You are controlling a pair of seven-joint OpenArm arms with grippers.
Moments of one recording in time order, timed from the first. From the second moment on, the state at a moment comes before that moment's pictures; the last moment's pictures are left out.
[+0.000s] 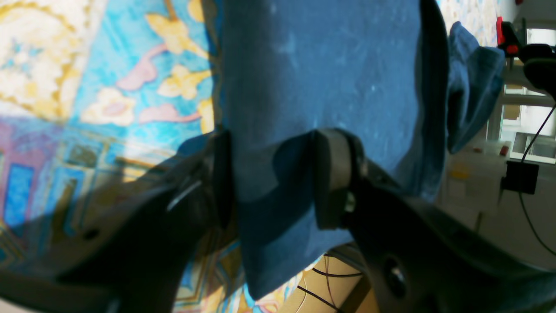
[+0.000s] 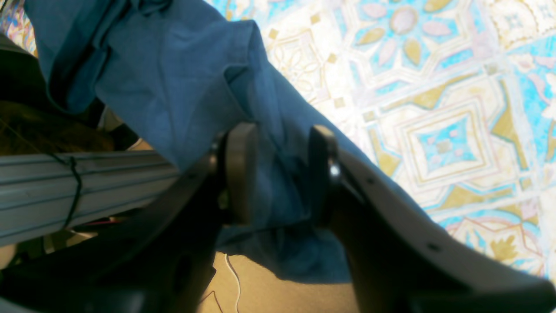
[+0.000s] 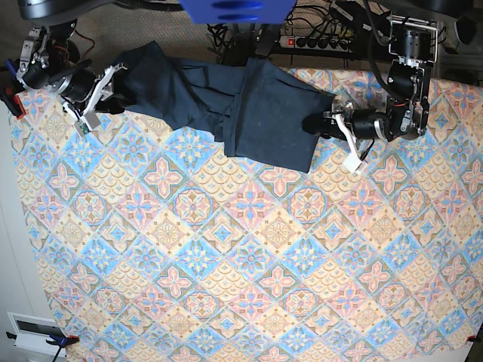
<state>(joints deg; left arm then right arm) 4.2 -25.2 2.0 79.6 -64.1 -28.4 64.8 -28.2 20.9 28.1 108.7 53.3 42.7 -67.1</state>
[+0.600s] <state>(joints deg) 0.7 -19.7 -2.6 71.2 -58.8 -30.5 59.0 -28.3 20.9 28.1 108.7 53.3 42.7 -67.1</state>
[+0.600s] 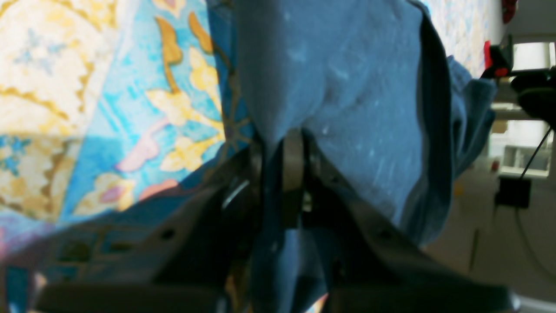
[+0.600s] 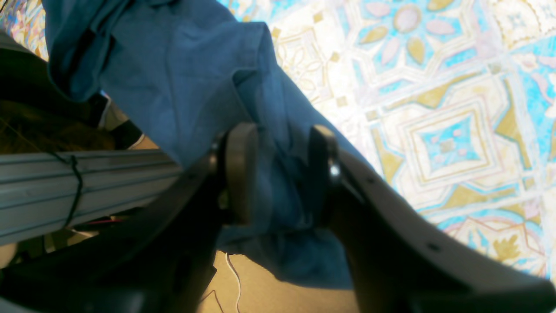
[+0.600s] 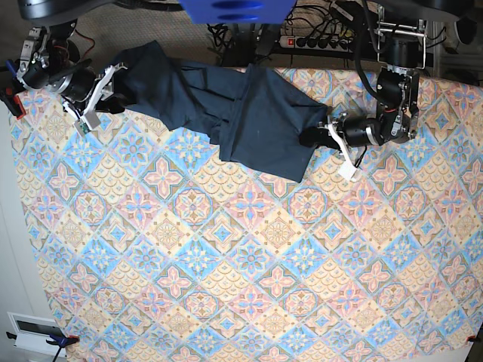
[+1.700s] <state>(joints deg) 5.8 -33.0 -17.0 70.7 -53.9 -28.3 57.8 -18.7 17.2 10.5 107.8 57.7 42.8 -68.5</state>
